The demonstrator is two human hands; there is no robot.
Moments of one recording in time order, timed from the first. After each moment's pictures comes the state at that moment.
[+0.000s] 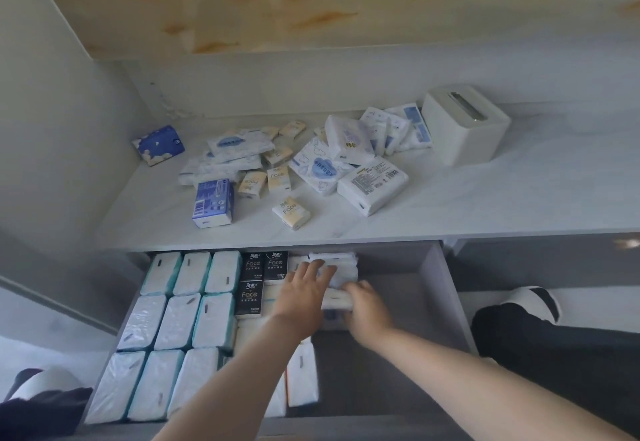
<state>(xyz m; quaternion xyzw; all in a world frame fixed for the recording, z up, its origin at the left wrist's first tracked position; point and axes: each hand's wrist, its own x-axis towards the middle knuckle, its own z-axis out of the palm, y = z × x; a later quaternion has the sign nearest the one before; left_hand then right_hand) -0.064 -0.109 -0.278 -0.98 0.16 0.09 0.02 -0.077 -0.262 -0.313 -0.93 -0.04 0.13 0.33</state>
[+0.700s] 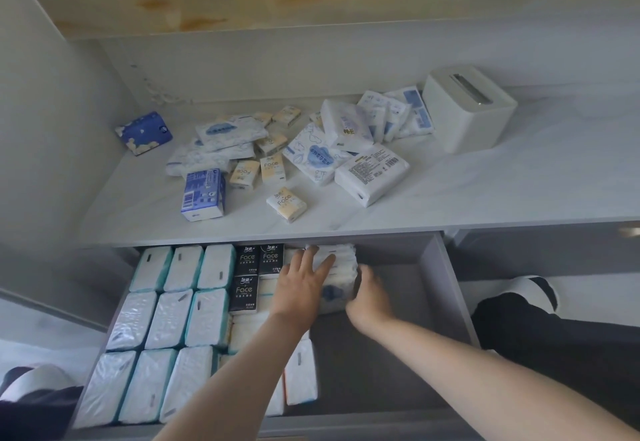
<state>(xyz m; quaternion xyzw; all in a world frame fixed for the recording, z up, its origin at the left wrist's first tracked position) -0.058 -0.111 -0.294 -0.99 0.14 0.06 0.04 -0.065 -0.258 -0.331 -0.89 0.15 0.16 0.40</state>
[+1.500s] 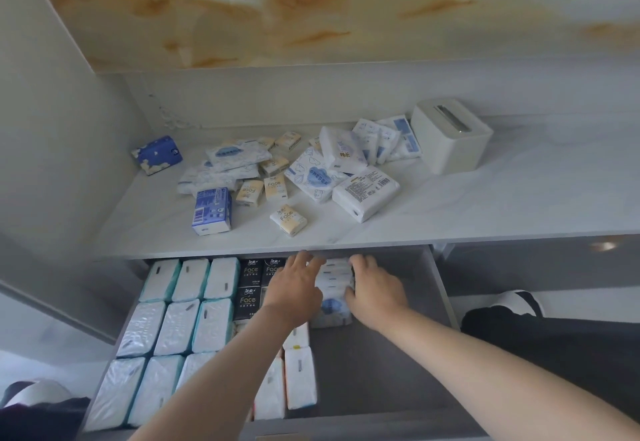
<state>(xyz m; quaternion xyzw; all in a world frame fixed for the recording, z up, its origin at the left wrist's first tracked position) -0.057 -0.102 -0.246 -0.98 0.13 0.06 -0.11 -0.063 -0.275 -0.256 -0.99 -0.06 0.06 0.11</state>
